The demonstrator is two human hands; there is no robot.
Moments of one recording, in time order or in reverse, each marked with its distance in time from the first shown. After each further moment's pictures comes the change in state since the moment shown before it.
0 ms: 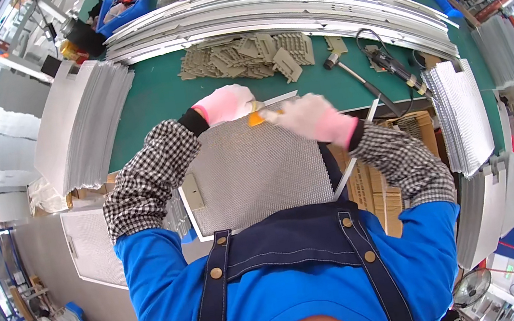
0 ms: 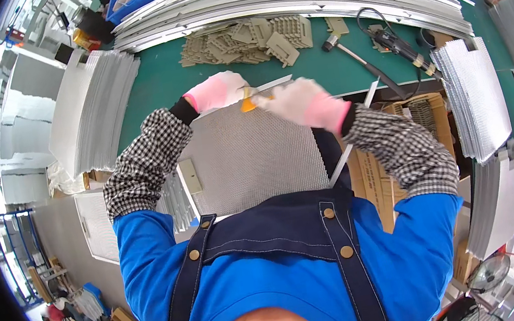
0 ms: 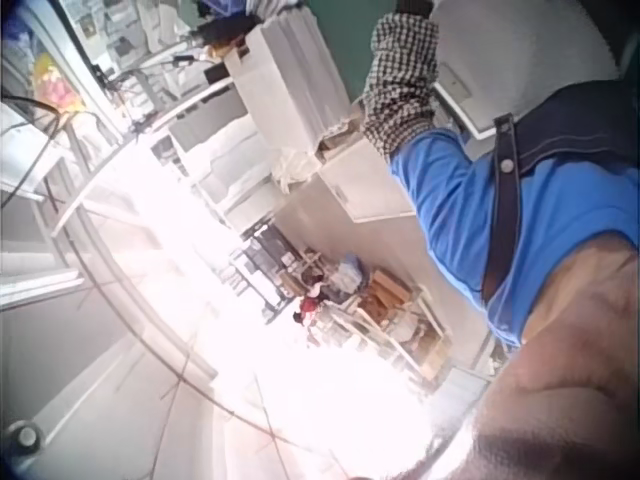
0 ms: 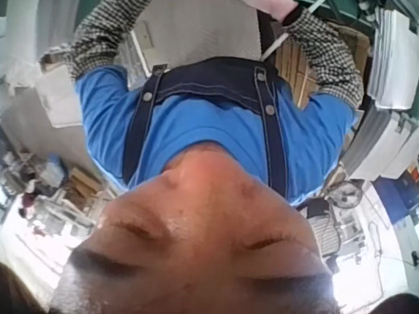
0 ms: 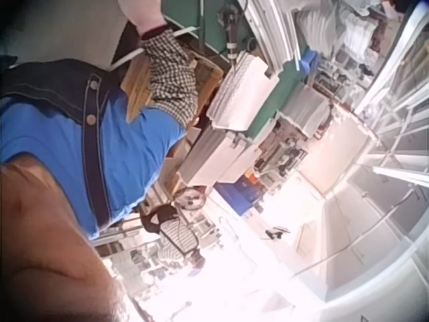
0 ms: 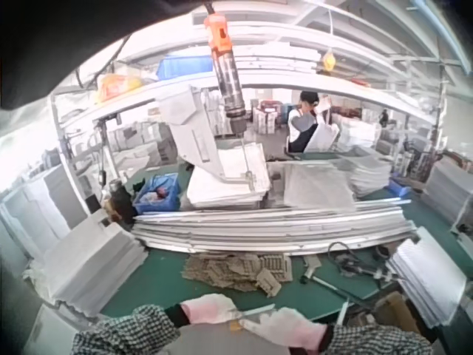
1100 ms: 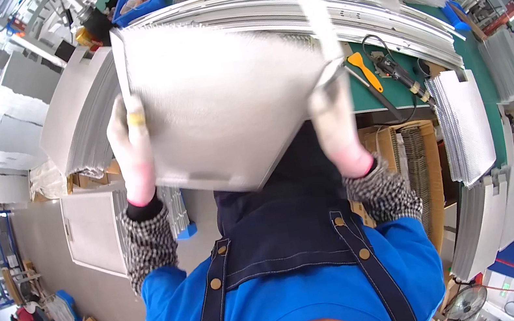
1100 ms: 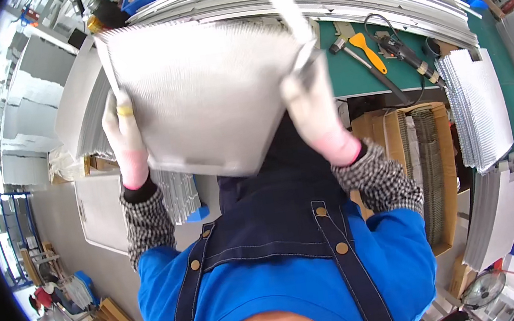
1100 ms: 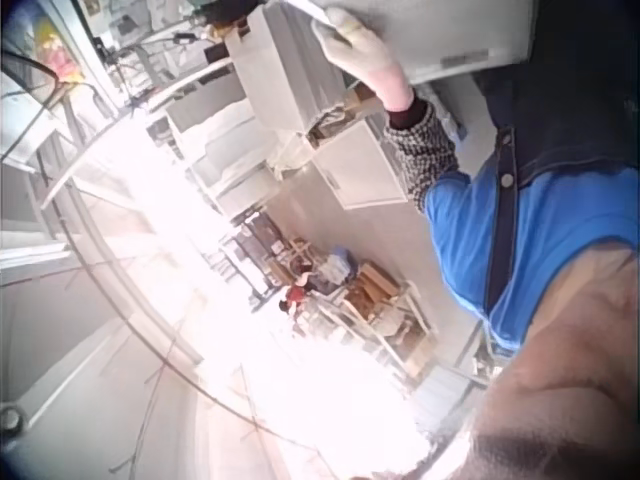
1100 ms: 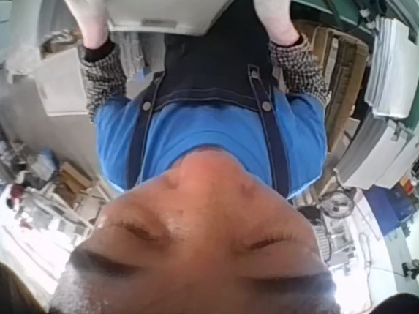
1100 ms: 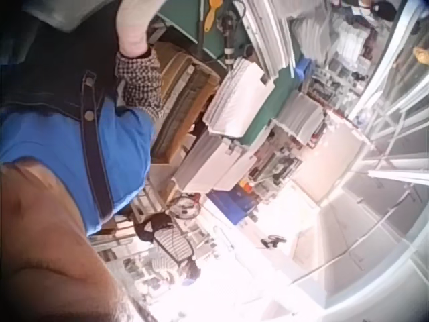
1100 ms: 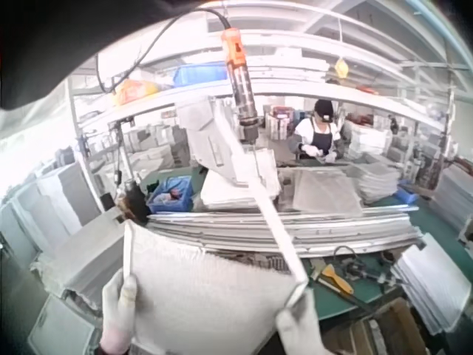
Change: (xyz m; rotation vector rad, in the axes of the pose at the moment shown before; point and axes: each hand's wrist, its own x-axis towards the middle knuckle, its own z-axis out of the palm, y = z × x) left_hand -0.204 0.068 -0.010 -0.401 1.416 -0.280; right_hand -0.027 -0.065 -0.057 1.111 0.612 0.823
